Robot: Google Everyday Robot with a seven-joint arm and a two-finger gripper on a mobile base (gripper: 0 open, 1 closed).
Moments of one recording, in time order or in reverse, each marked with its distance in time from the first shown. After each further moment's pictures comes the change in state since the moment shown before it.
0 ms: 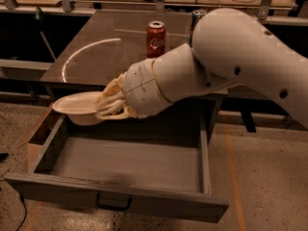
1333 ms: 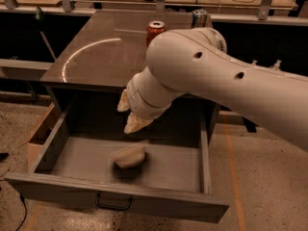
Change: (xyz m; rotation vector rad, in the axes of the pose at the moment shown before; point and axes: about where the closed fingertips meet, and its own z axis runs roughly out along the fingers) arm 0.105 0.021 0.020 -0.118 0.490 0.110
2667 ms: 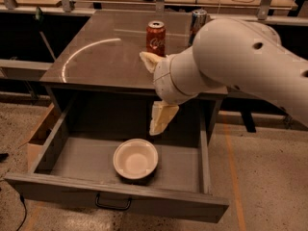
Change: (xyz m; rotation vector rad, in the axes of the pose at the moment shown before) arm 0.037 -0.031 -0.054 0.213 -0.013 0.110
